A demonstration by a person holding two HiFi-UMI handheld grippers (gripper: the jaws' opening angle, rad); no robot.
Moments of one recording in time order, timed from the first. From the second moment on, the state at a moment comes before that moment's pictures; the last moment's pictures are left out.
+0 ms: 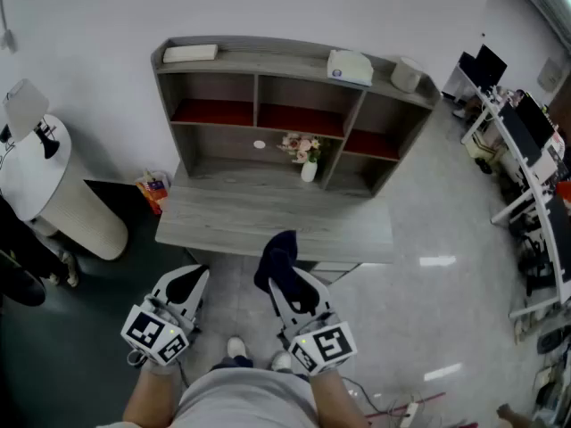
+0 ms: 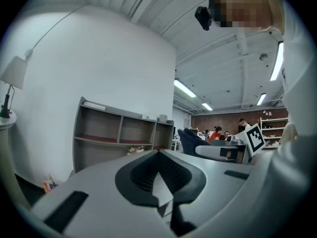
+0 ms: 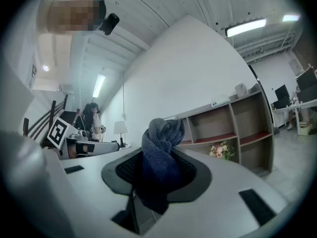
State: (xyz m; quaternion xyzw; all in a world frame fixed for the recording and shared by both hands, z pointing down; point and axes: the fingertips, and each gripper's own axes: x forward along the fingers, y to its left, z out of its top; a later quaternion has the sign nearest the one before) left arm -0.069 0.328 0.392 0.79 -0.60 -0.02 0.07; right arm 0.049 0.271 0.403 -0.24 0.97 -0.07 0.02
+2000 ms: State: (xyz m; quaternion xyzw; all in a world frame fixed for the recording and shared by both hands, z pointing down) left arm -0.149 0.090 0.431 0.76 -0.63 -0.04 0.16; right arm -0.022 -0.004 0.459 -0.22 0.95 -0.20 0.03
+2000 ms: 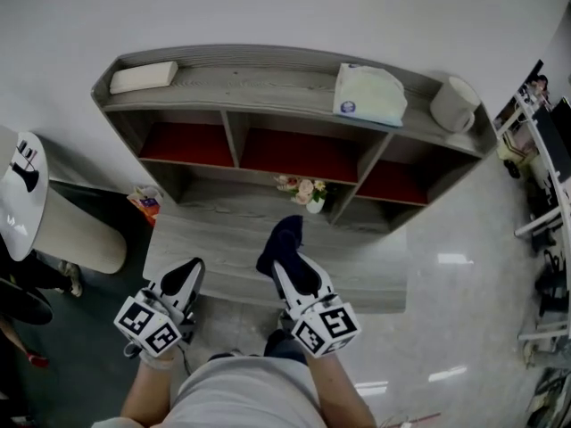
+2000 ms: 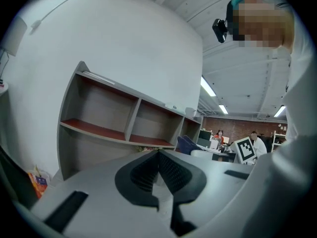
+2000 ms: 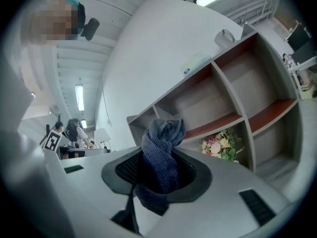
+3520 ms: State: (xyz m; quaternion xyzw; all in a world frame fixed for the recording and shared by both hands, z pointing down) left arm -0.201 -0.003 0.376 0.69 -0.72 -0.01 0.10; right arm -0.199 -0.178 0.354 -0.02 0.90 -0.39 0.20
